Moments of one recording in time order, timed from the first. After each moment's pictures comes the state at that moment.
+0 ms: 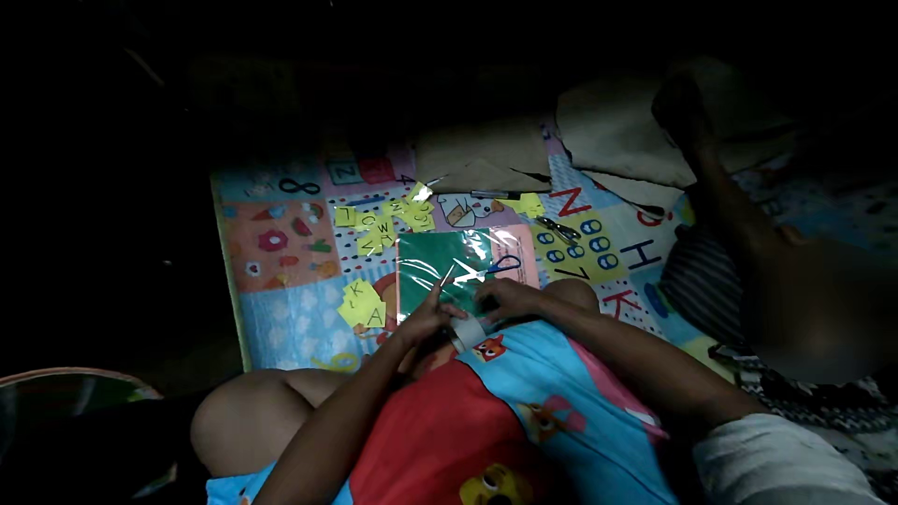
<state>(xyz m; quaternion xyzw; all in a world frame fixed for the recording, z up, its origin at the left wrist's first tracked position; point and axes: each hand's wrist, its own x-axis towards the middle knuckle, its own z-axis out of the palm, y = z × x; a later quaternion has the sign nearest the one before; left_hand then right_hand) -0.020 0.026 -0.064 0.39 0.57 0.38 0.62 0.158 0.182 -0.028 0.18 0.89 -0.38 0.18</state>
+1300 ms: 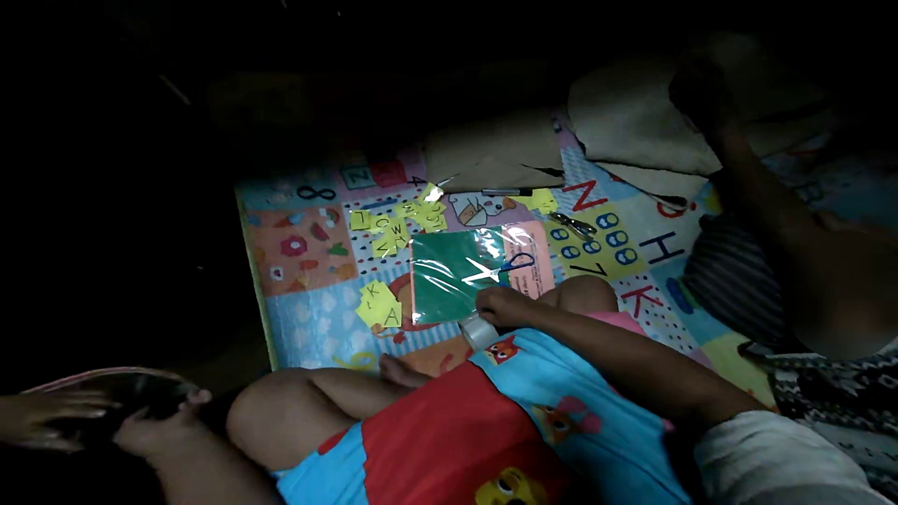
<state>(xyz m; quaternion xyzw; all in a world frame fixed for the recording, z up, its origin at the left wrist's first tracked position) -0.212 -0.223 -0.046 -0.24 0.62 0.75 0.03 0.136 0.154 -0.037 0.12 0.92 -0.33 0.18</state>
